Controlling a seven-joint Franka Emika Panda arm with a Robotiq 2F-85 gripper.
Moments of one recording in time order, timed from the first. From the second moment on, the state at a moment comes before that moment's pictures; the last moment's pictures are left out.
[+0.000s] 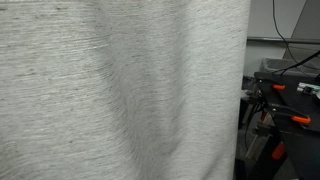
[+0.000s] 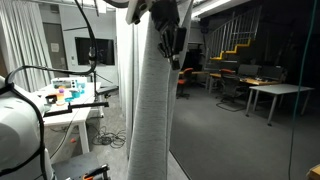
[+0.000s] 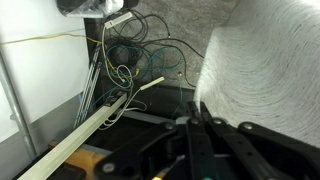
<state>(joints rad) -0.05 -0.56 -0.10 -2.15 -0.38 1.71 0.05</state>
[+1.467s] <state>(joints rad) -0.05 -0.66 -0.09 -2.23 -0.25 1.48 0.03</state>
